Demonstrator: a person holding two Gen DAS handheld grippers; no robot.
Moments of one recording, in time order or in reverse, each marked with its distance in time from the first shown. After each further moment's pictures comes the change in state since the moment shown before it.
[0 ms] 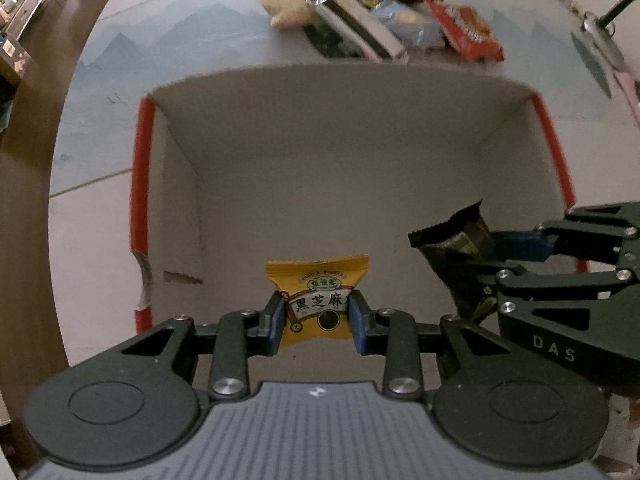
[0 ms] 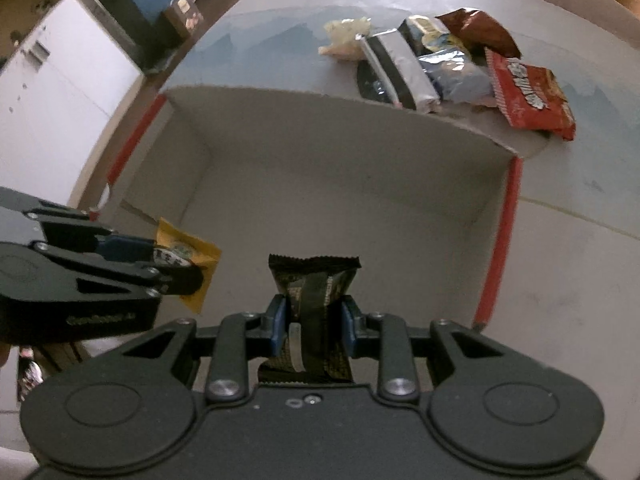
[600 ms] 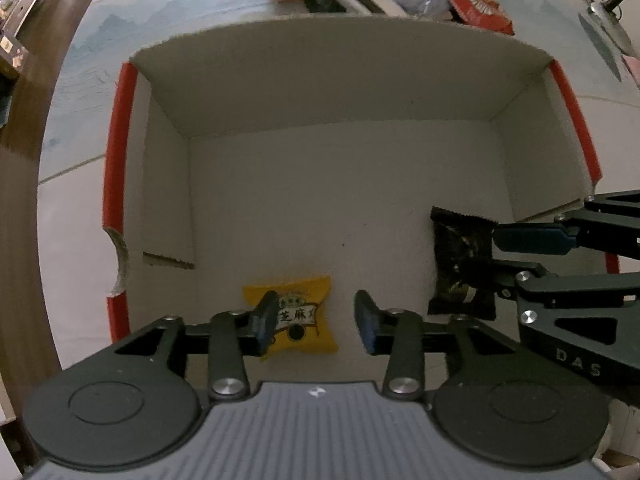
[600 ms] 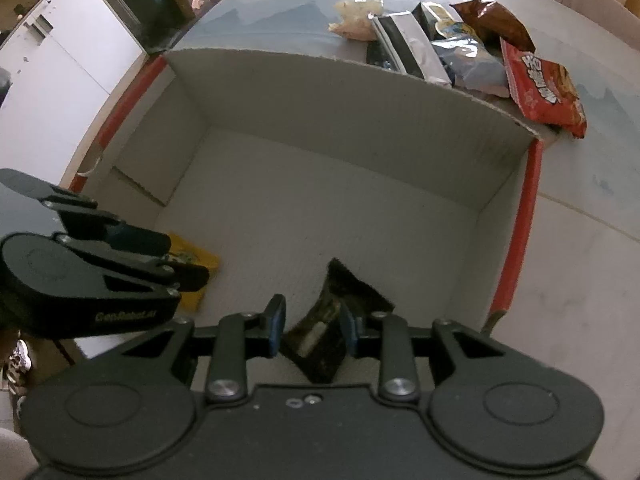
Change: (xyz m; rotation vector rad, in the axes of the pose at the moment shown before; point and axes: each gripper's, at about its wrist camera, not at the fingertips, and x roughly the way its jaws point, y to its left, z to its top) left arm 0.017 -0.003 -0.006 0.010 0.020 0.008; right arm 0.009 0.004 -0.008 -0.047 0.032 -0.015
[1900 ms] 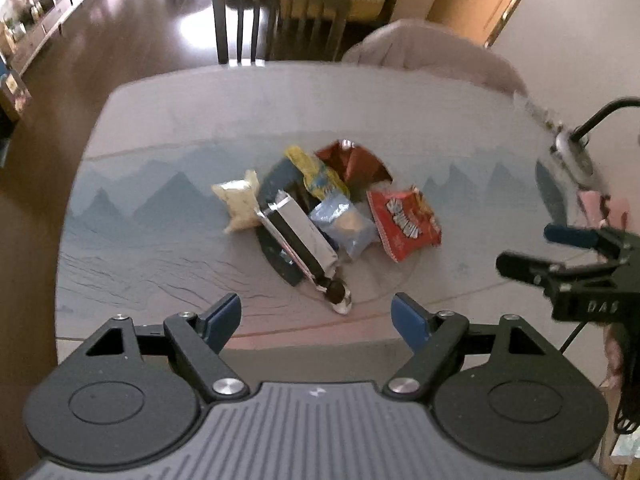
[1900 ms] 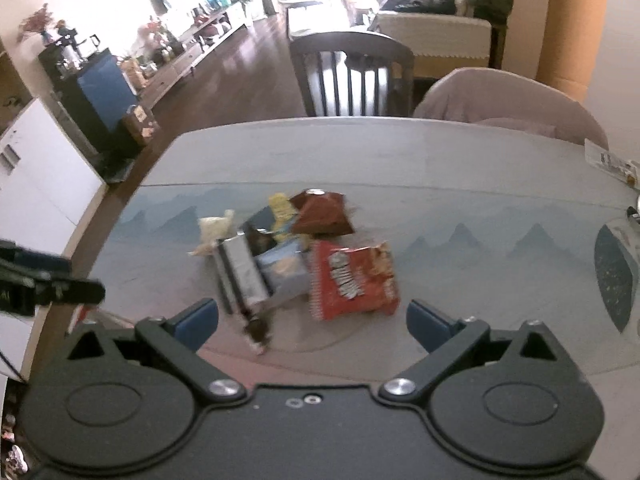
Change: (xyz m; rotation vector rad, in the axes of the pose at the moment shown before) left arm -0.116 -0.048 0.163 -0.083 -0.209 -0.065; right arm -0.130 -0.173 0.103 0.139 -0.309 -0.072
